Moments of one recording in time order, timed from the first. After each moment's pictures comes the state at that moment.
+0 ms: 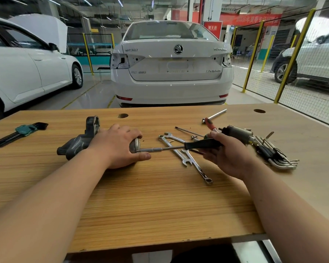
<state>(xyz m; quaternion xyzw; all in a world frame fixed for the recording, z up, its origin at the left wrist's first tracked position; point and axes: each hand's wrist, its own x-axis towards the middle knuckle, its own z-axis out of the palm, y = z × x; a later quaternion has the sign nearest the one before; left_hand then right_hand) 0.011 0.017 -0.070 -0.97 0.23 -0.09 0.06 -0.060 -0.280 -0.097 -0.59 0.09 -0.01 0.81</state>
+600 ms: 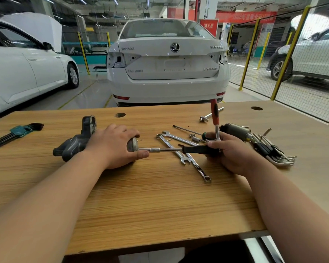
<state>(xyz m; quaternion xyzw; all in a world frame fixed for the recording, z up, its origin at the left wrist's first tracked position) 0.012 0.017 -0.074 -0.97 0.22 -0.10 0.05 -0.063 -0.286 -0.094 -0.66 0.10 0.00 0.74</state>
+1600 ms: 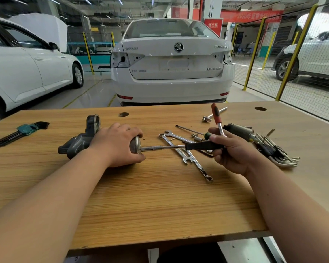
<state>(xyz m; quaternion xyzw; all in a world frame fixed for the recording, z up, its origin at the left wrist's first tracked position) 0.013 0.016 -0.074 -0.97 0.23 -0.10 0.06 -0.066 -0.286 -0.091 -0.58 0.09 0.02 0.81</state>
